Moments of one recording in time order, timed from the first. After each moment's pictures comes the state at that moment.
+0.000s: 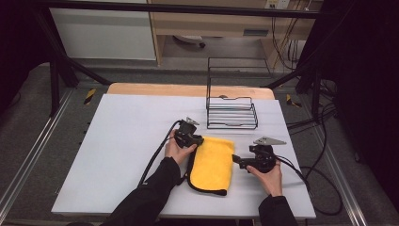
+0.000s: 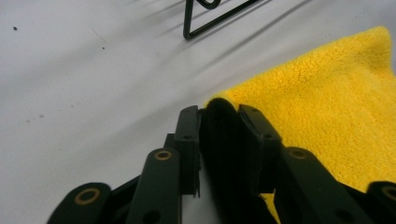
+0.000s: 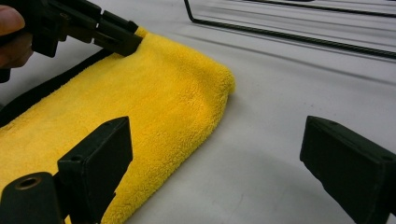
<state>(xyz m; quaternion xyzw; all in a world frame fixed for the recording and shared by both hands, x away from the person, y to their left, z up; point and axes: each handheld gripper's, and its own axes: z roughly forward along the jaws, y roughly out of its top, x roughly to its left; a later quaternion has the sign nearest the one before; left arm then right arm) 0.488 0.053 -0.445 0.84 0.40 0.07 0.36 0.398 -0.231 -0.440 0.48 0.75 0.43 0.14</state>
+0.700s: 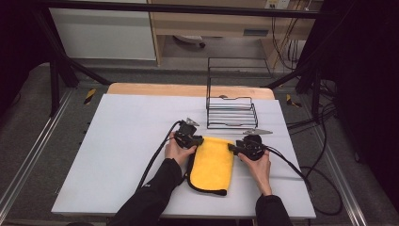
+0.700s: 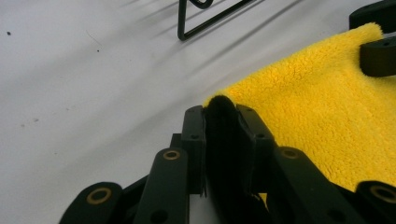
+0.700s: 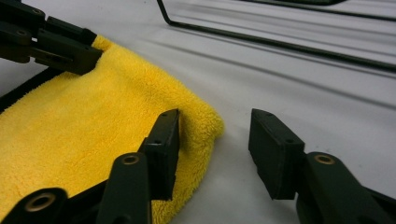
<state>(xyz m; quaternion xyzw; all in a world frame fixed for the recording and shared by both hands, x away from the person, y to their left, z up) 0.486 0.053 -0.447 0.84 0.38 0.08 0.37 0.442 -0.209 -0.456 0.49 0.76 0.40 0.14</state>
